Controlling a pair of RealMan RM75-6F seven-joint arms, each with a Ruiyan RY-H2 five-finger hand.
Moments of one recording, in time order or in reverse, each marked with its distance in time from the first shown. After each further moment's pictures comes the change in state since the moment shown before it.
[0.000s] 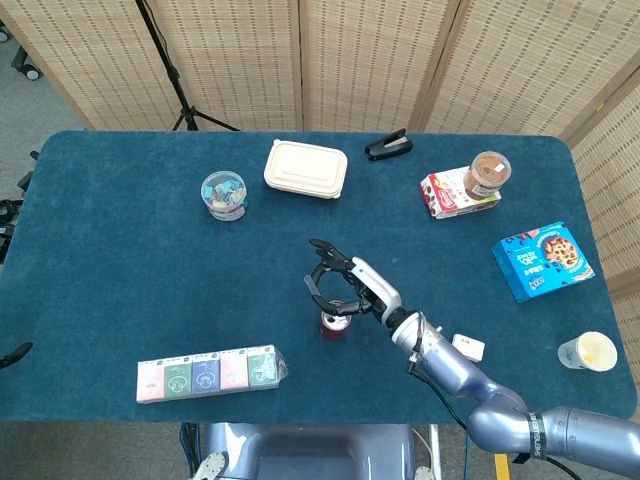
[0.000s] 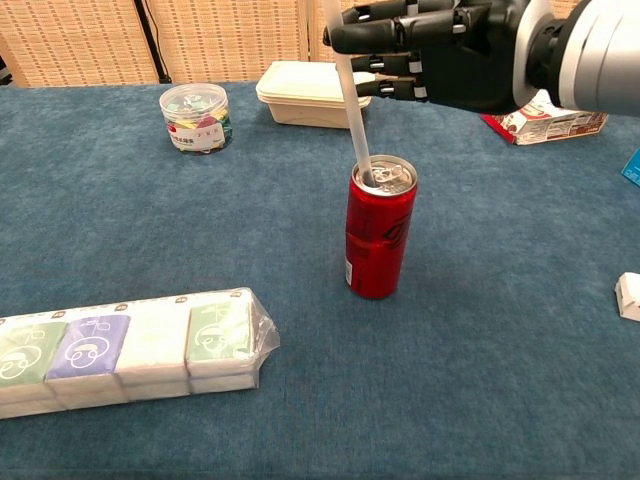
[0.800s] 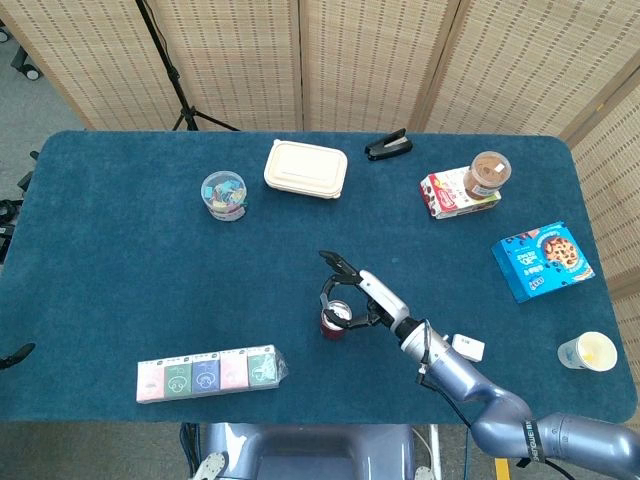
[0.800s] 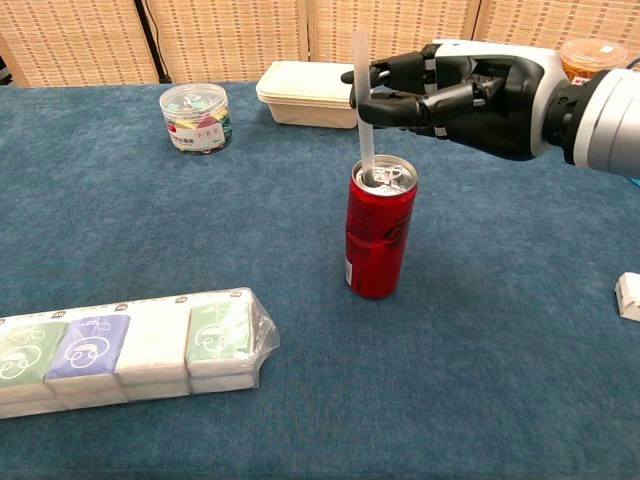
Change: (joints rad) left arm -0.004 0.002 0.004 -0.004 0.001 -0.010 0.005; right arm -0.036 -0.061 -0.122 0.154 -0.266 0.092 0.076
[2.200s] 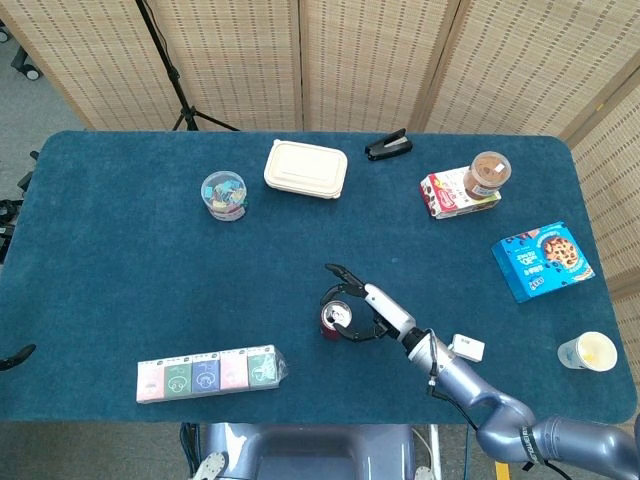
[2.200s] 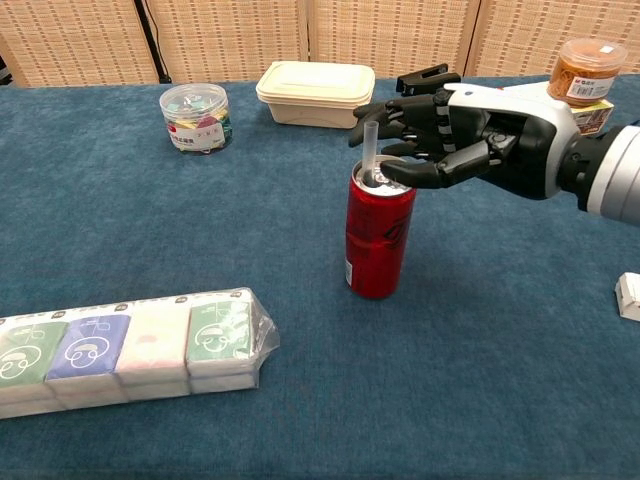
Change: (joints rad) left arm 0.001 0.002 0.003 -0.003 0.001 0.000 -0.004; right arm 0.011 -0.045 -0.143 0.126 -0.127 0.142 0.034
